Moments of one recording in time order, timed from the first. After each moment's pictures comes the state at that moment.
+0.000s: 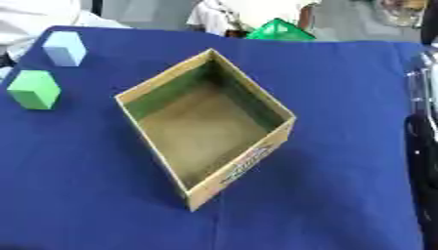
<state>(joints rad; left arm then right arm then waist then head) -0.46 0.30 0.09 -1.98 -0.19 -0.41 0.47 -0.62 -0.29 -0.14 -1.89 0.11 -0.14 -0.22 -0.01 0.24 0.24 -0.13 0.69</state>
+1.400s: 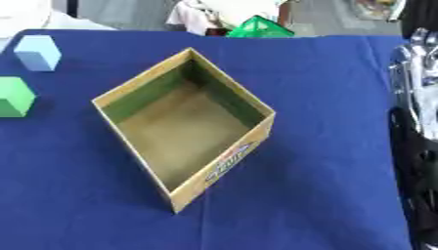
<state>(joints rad) -0.46 0.51 0.15 -1.96 -0.25 -0.14 0.41 -0.61 -0.30 -0.15 -1.88 0.12 -0.14 -0.23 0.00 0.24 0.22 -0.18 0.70</state>
